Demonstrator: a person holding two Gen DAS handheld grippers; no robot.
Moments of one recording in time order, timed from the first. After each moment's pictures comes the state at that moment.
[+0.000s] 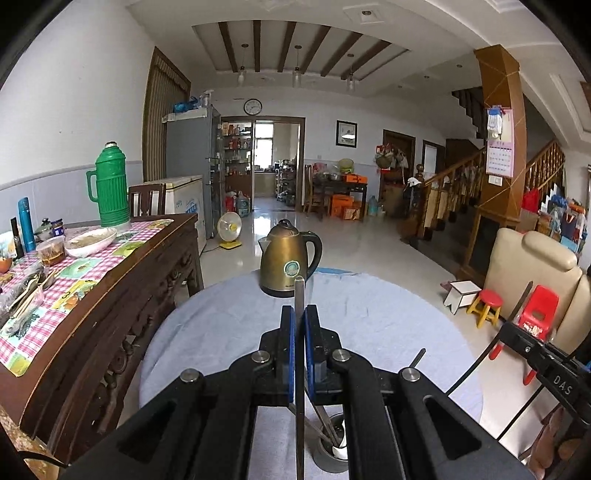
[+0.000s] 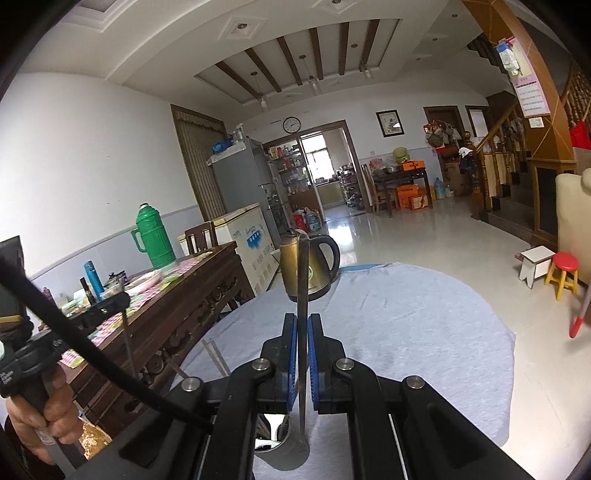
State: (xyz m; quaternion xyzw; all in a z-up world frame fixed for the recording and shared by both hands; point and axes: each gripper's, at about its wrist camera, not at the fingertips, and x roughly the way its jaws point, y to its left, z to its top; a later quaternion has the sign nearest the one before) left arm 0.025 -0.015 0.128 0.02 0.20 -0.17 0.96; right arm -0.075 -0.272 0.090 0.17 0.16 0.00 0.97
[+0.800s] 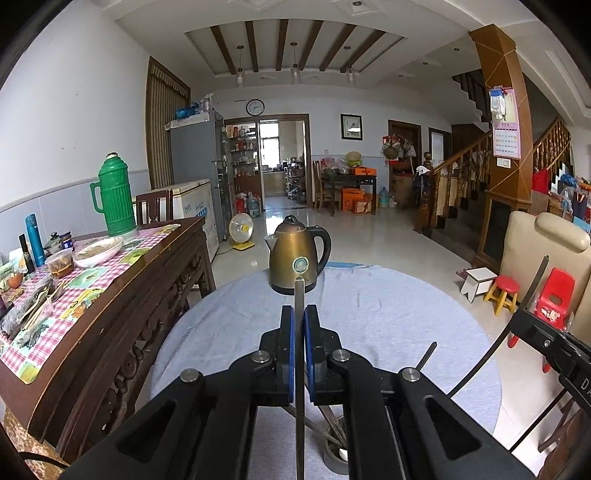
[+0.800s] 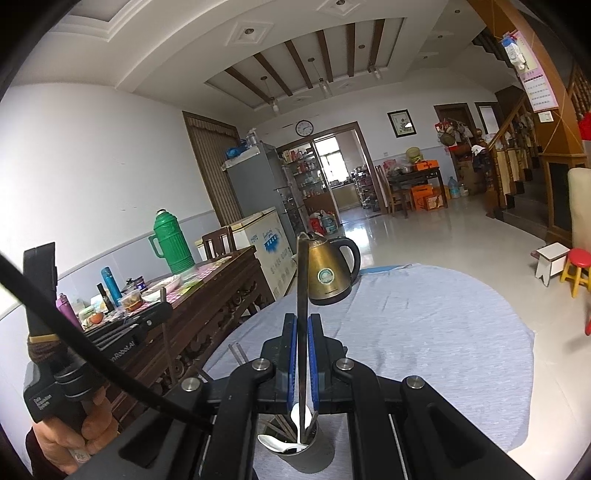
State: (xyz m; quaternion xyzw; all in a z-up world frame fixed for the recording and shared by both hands) left arm 0.027 -0.035 0.122 0.06 0.20 -0.15 0.97; right arm -0.073 -0.260 0.093 0.18 0.14 0.03 0.97
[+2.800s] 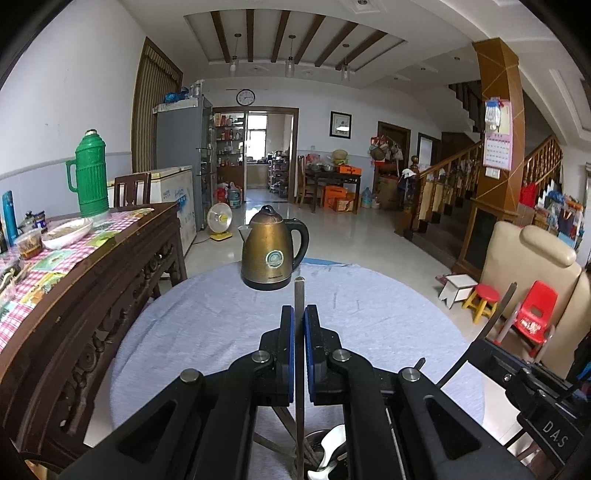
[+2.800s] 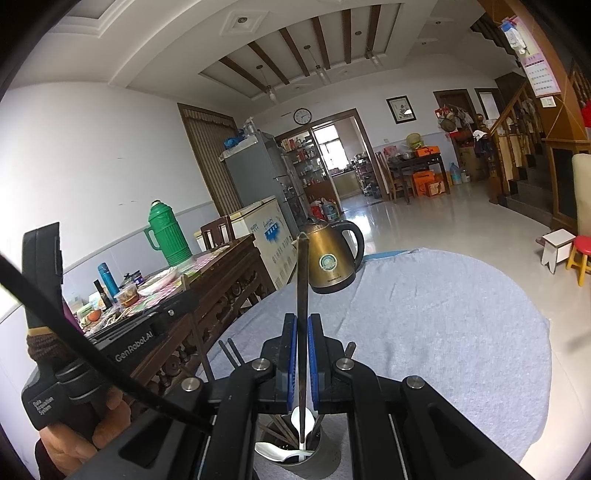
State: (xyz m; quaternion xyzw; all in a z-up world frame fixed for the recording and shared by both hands) left arm 0.062 -0.044 0.104 0.01 0.22 -0.19 0.96; right arm -0.032 -0.258 0.069 0.20 0.17 0.03 0.97
